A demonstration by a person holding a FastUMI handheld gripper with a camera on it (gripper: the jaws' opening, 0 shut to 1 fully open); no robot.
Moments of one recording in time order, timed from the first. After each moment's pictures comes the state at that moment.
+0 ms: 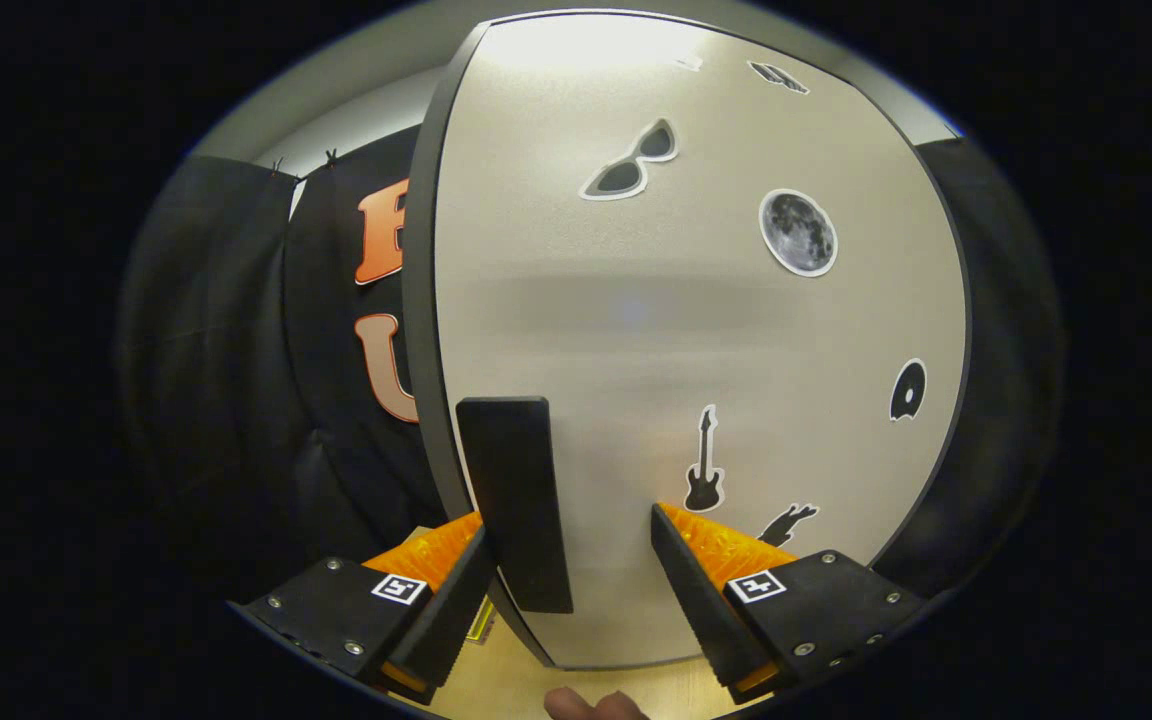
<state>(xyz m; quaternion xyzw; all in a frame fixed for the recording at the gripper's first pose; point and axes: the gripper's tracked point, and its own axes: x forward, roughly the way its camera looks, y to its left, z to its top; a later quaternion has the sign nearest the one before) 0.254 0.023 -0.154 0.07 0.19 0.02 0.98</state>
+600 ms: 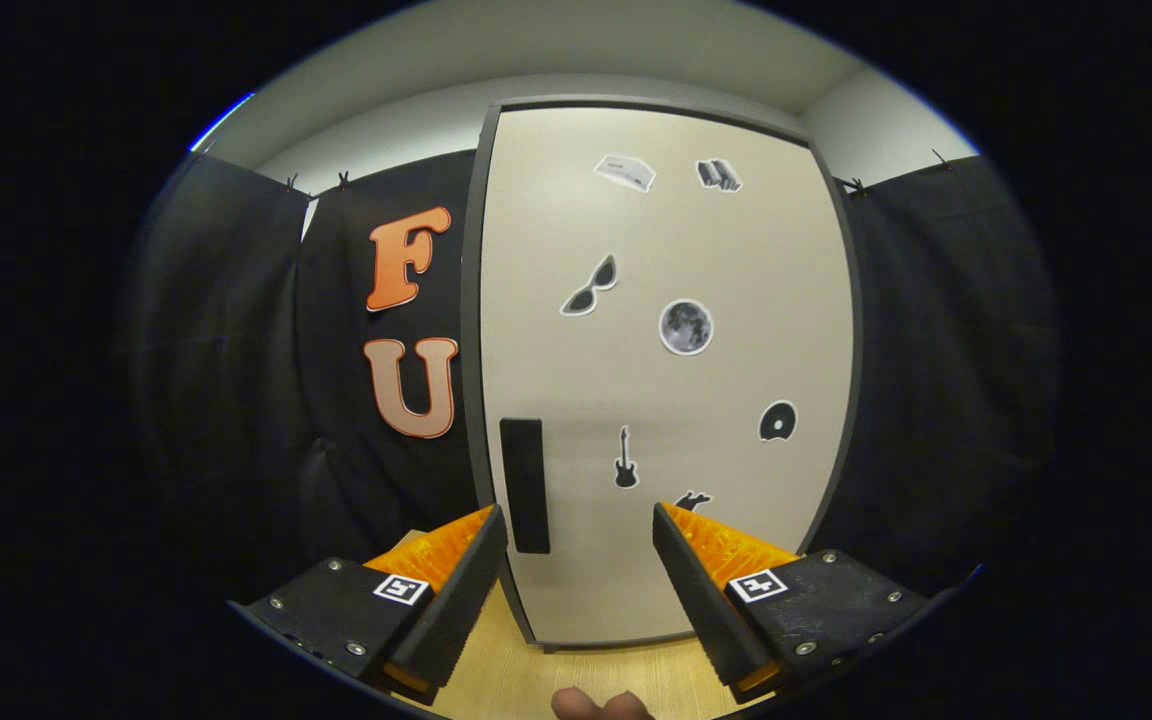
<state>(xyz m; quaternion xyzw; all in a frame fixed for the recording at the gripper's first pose) 0.146 -0.011 -0.084 0.03 0.14 -0.02 0.99</state>
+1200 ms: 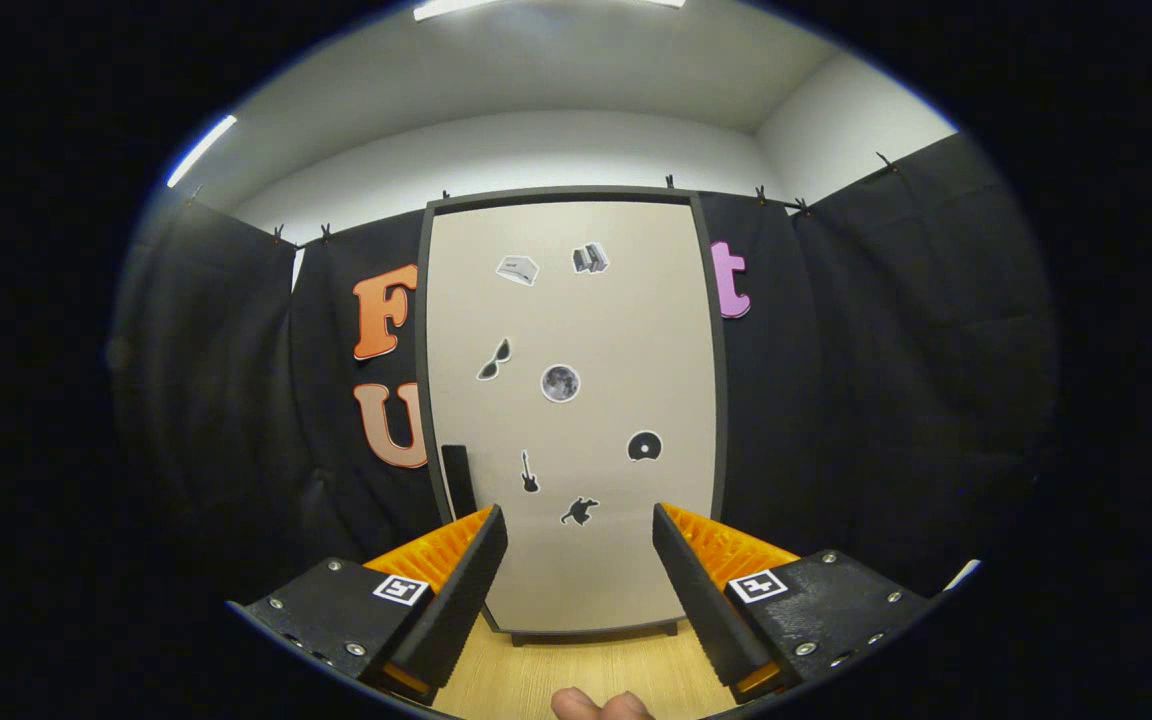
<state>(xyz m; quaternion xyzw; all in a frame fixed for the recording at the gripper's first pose) 0.042 -0.112 -0.039 0.06 0.09 -0.04 0.99</state>
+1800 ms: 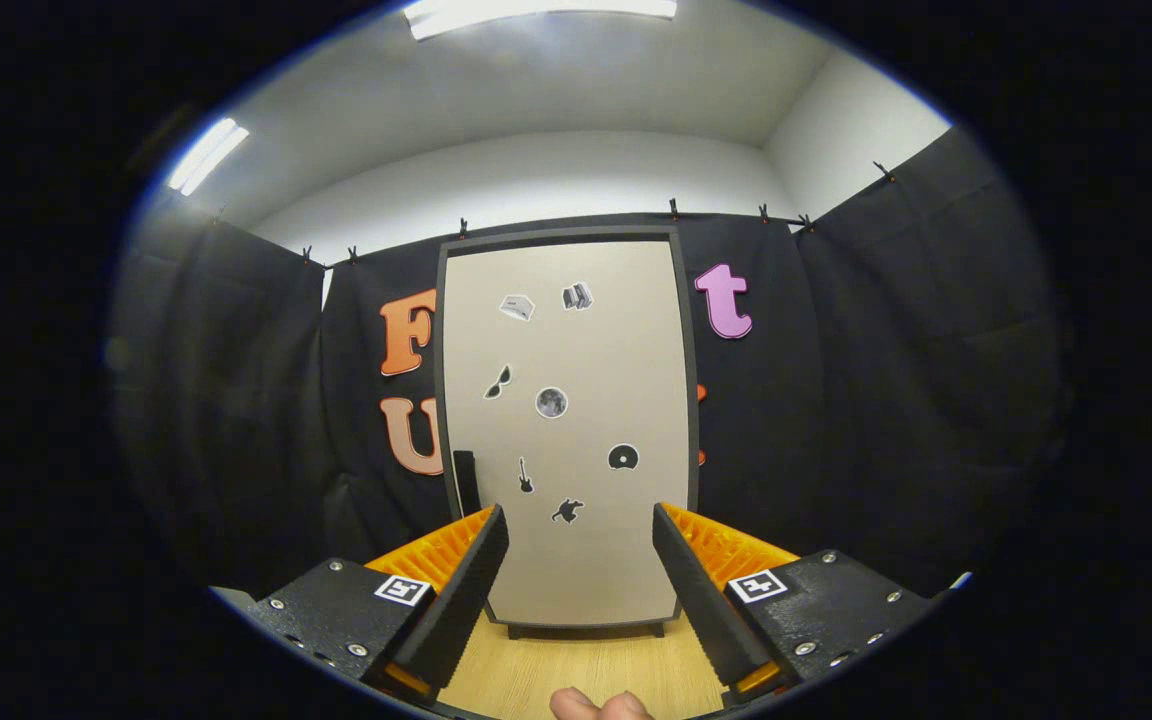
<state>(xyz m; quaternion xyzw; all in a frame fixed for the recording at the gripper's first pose) -0.008 -0.138 -0.015 0.06 0.06 0.00 1.00</state>
